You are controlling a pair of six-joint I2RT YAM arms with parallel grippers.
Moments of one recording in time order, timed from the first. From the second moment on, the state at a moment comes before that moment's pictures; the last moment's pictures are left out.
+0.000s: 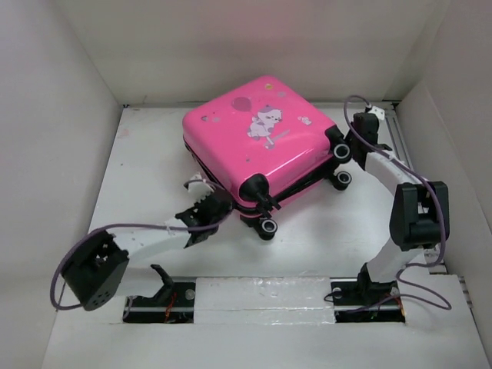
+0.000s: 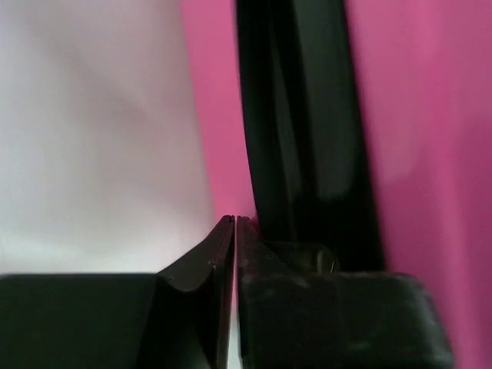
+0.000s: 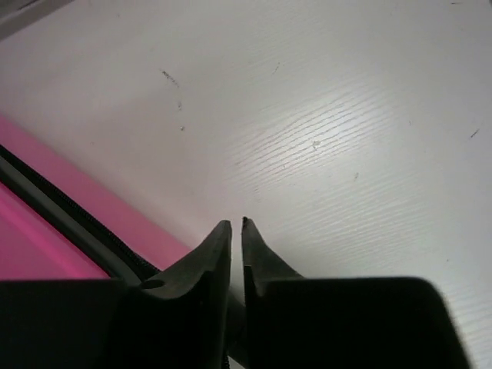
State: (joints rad) left arm -0.74 1.27 0.54 0.03 -0.58 -1.19; right arm 0.08 1.69 1.17 -0.09 0.23 0.42
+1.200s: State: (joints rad) left arm -0.02 2.38 2.31 -0.37 0.13 -0.64; right arm 0.45 0.84 0.53 -0.27 0.07 0.66
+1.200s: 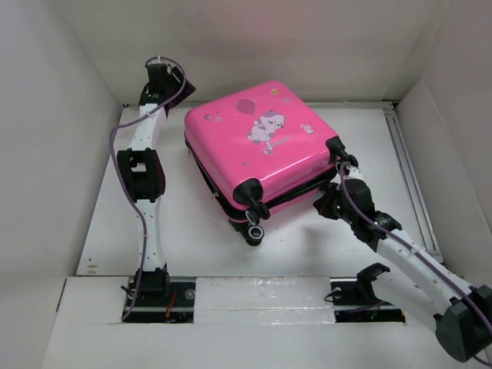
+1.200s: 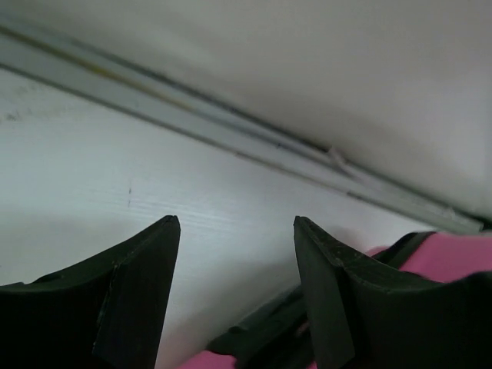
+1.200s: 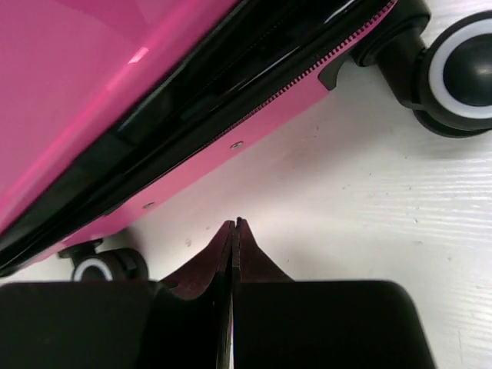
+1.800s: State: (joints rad) left arm 0.00 1.94 1.09 0.28 0.16 -0.86; right arm 0.31 1.60 1.02 -0.27 0.17 0.54
